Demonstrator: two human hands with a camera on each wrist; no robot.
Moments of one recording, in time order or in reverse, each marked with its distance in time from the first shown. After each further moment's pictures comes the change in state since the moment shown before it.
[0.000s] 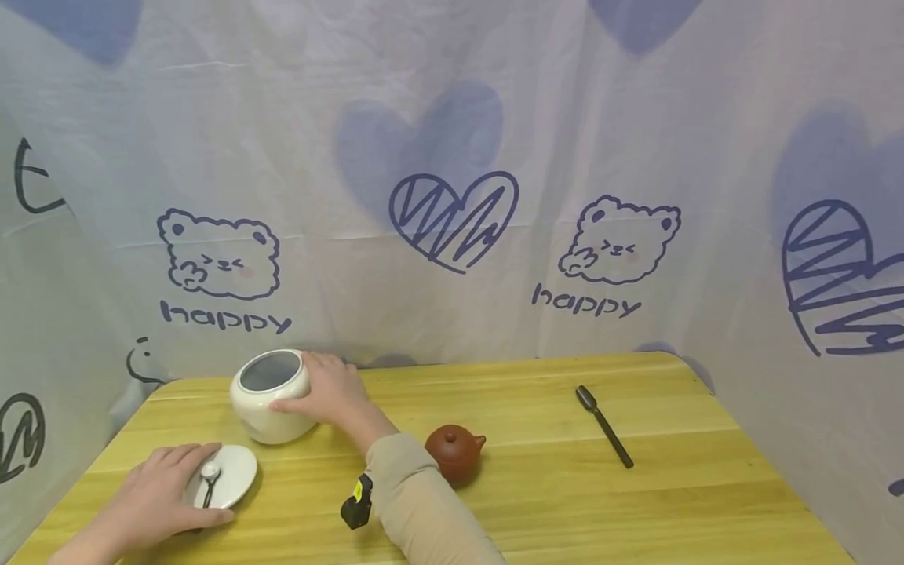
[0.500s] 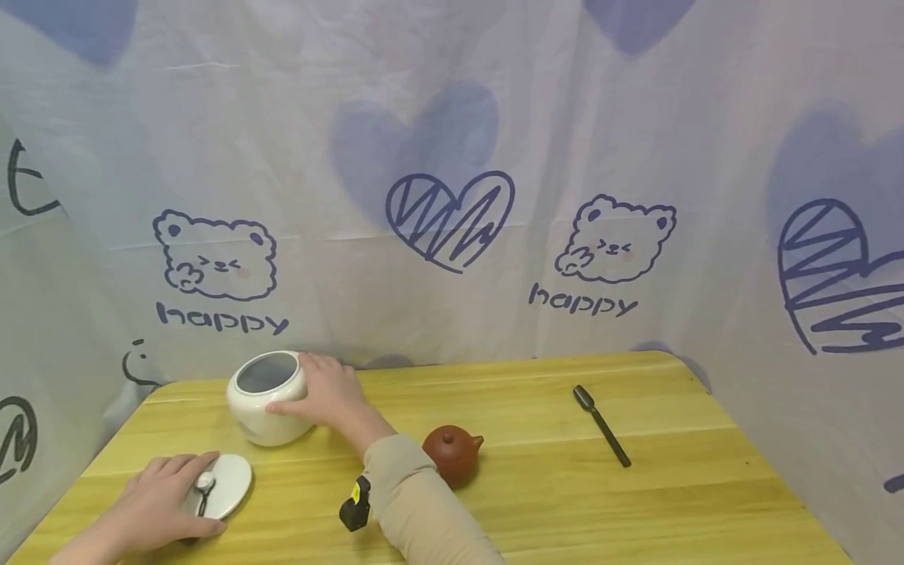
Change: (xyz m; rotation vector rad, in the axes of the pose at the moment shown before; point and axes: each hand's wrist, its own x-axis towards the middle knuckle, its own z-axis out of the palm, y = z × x) left_hand 0.004 0.001 0.002 -0.011 -0.198 -0.075; right_hand -0.003 0.000 0.001 -0.026 0.004 -0.004
